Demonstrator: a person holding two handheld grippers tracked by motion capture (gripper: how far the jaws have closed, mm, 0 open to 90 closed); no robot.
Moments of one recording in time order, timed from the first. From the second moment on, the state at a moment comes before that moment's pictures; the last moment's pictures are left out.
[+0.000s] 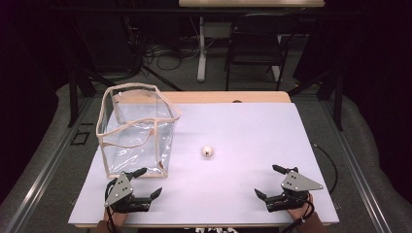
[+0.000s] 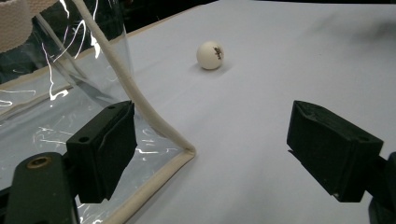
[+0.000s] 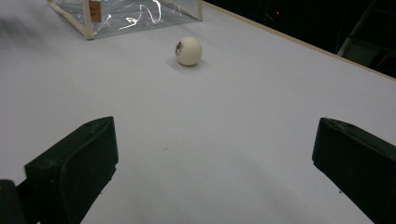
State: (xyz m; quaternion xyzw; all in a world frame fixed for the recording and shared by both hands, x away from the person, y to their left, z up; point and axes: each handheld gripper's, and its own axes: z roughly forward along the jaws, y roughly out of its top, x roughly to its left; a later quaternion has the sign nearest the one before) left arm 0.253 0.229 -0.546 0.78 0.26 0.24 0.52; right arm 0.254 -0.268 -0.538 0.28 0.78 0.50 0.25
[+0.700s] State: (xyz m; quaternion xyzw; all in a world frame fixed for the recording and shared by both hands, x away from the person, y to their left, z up) left arm 0.251 0.228 -0.546 0.78 0.26 0.23 0.51; right arm 0.266 -0.249 -0.534 0.29 0.79 0.48 0.24
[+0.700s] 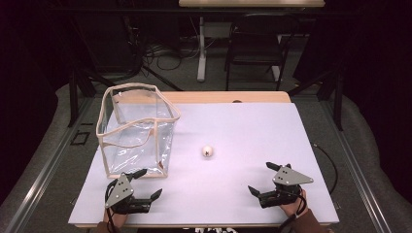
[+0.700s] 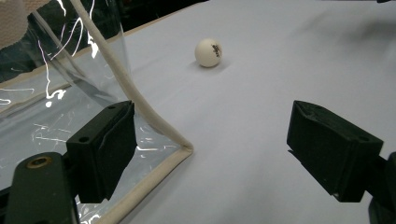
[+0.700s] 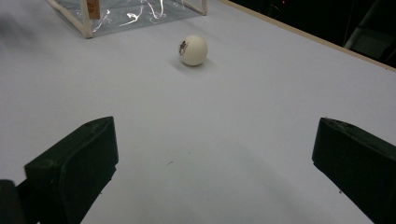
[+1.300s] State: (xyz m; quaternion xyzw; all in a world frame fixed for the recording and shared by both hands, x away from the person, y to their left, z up) left arm 0.252 0.226 -0.546 0.79 0.25 0.23 0.51; right arm 0.282 -0.229 -0.529 0.29 0.81 0.46 0.22
